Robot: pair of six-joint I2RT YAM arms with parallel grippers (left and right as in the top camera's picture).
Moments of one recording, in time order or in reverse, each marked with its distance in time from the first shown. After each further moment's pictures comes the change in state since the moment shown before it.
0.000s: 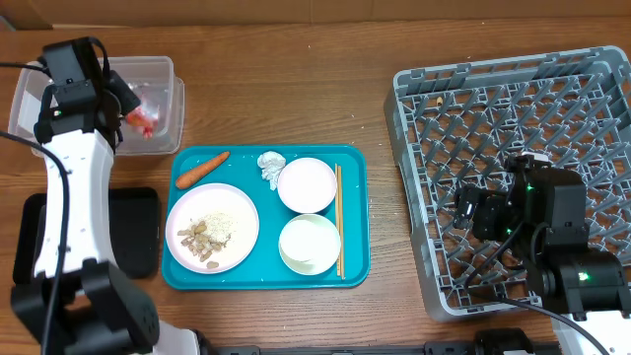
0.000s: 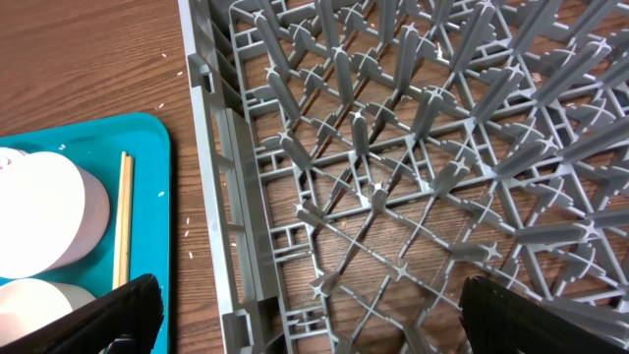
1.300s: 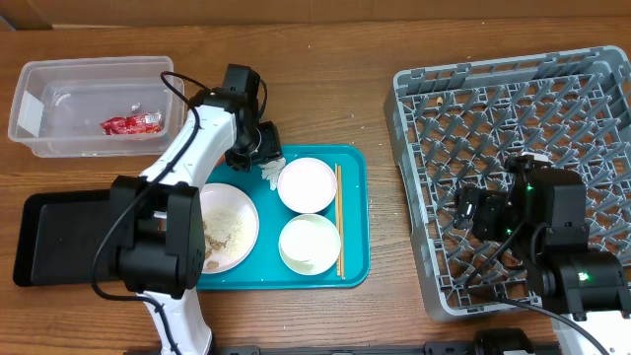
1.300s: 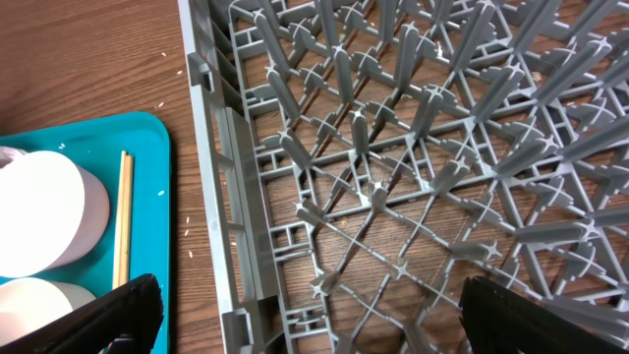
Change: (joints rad) left arm -0.458 0.318 0.002 -0.257 0.350 -0.028; right arm 0.000 0.000 0.000 -0.002 0.000 0.000
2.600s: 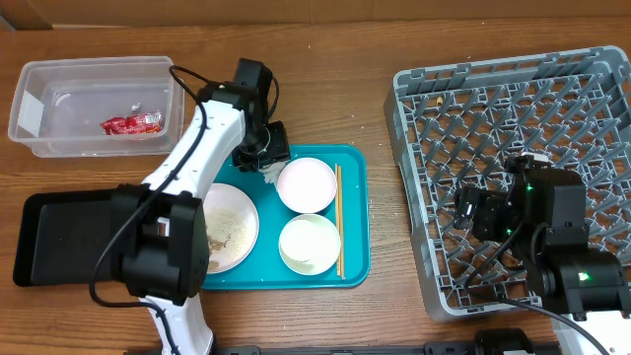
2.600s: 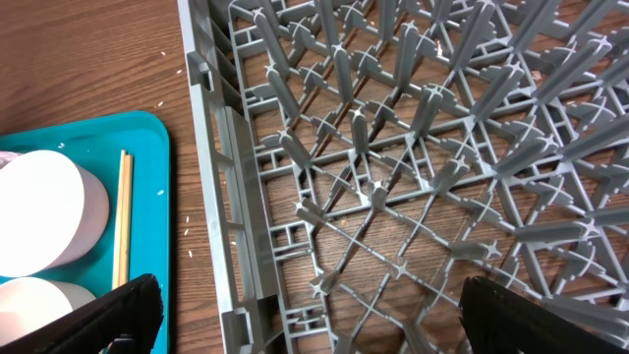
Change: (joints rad) left arm -0.048 -0.031 0.071 -0.150 0.005 -0.043; right arm 0.000 0.000 0.000 -0.002 0.000 0.000
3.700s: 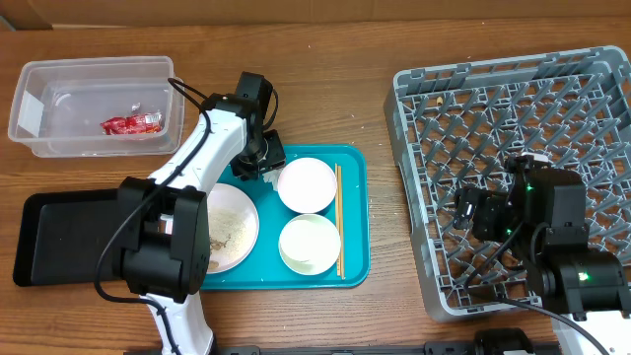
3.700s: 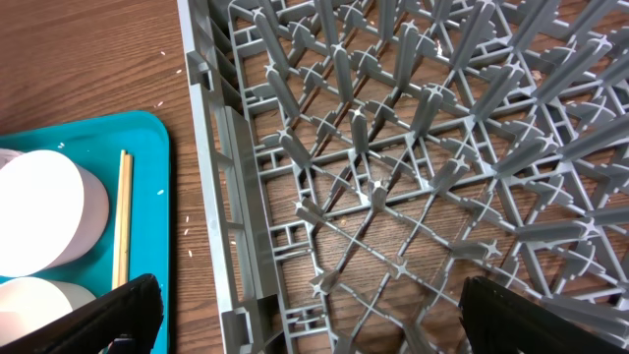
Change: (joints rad) left arm 0.001 0.016 -0.093 0.099 -0.071 -0.108; right arm 0.000 0.000 0.000 -0.001 0.000 0.000
